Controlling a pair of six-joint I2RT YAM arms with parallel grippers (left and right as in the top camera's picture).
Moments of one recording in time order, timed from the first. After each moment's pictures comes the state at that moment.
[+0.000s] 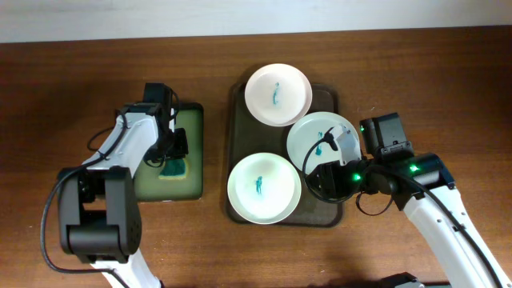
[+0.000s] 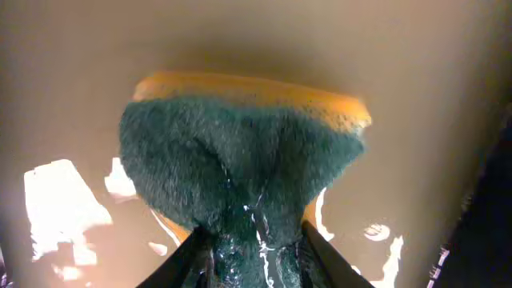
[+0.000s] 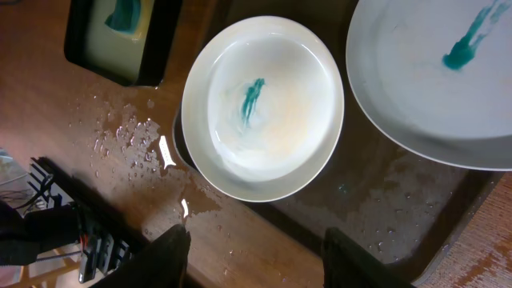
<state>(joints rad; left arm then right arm) -0.05 1.94 1.31 -0.84 -0.04 -0.21 0.23 1.22 1.03 -0.96 -0.51 0.07</state>
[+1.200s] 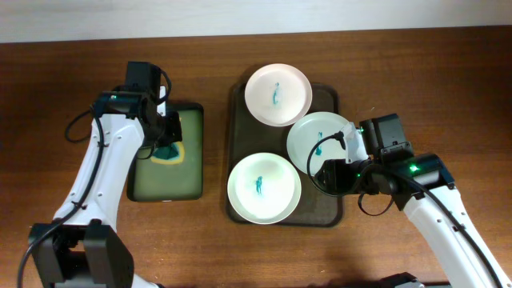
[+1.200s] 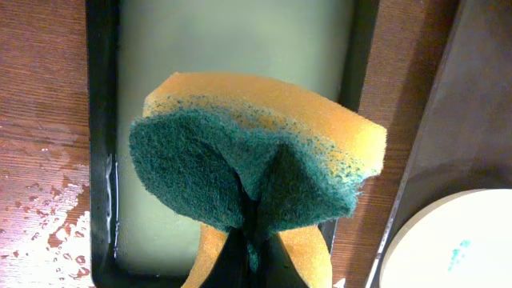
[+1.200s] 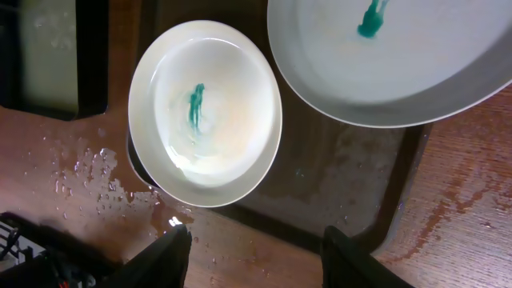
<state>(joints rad) -0.08 1.70 1.45 -1.05 -0.03 -0.20 0.23 1.22 1.03 -0.98 -0.36 0.24</state>
